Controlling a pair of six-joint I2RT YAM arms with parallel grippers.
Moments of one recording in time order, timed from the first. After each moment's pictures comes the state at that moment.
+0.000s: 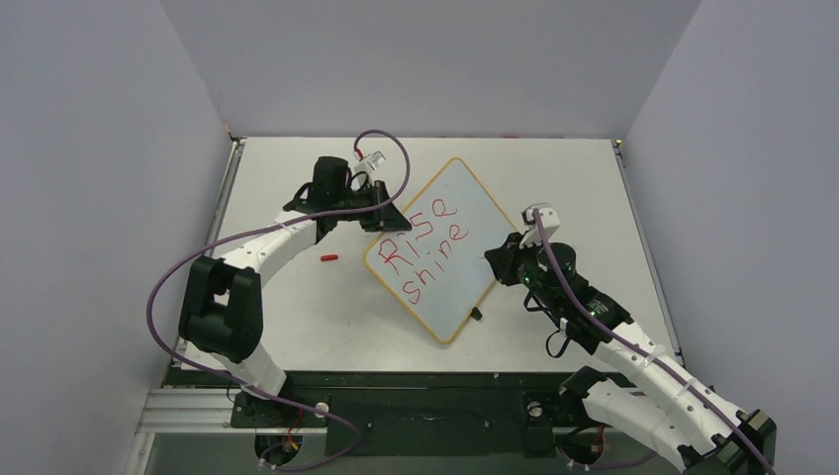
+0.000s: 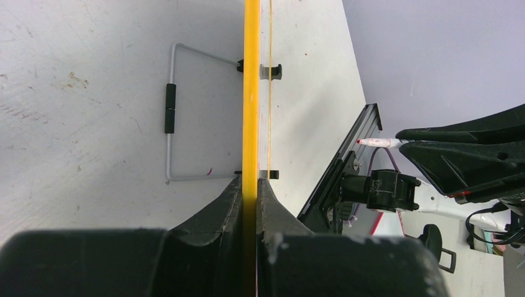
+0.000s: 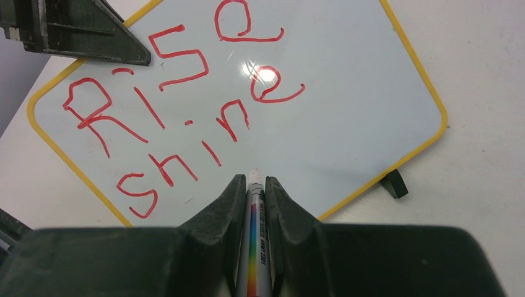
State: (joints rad) left arm -0.35 1.66 1.18 -0.14 0.76 -0.55; right arm 0.62 0.80 0.65 -0.19 0.11 0.38
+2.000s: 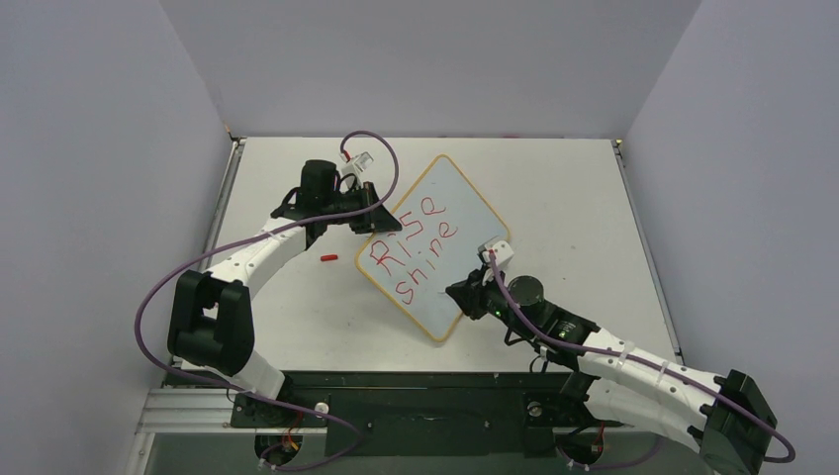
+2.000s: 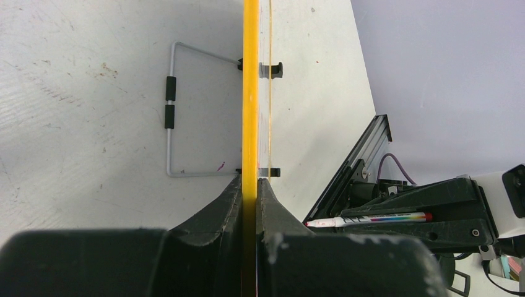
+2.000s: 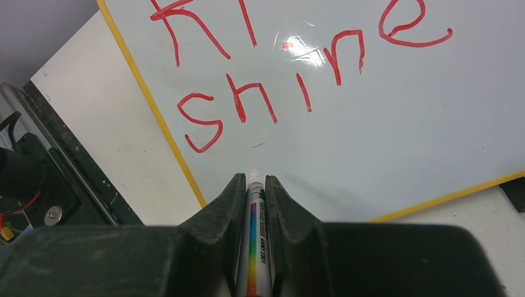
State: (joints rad) left arm -0.32 1.57 1.12 -0.16 0.71 -0.54; right arm 0.88 0.87 0.44 0.15 0.05 0.33
